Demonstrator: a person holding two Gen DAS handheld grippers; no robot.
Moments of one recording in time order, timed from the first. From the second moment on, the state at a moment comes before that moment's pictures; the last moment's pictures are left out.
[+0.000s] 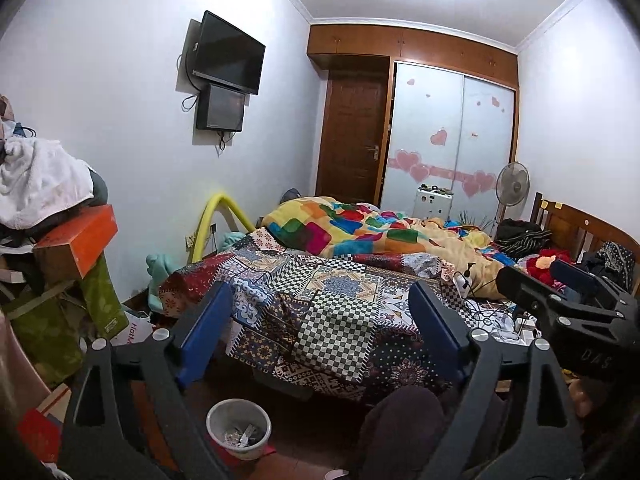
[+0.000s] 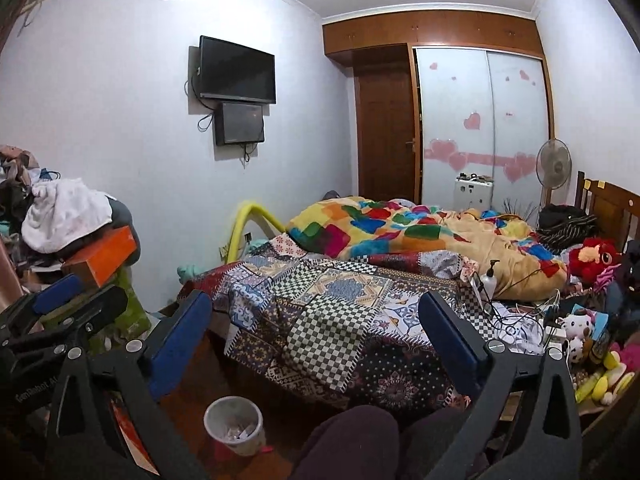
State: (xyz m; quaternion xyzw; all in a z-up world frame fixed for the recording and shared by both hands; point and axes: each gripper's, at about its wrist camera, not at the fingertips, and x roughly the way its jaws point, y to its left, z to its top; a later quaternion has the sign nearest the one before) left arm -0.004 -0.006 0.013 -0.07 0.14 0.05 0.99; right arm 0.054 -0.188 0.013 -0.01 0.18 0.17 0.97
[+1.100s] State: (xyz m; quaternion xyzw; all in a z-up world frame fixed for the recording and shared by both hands) left arm -0.008 -0.009 0.011 -0.07 0.14 0.05 0.99; right arm 0.051 -0.189 0.010 -0.02 0.19 0.18 0.97
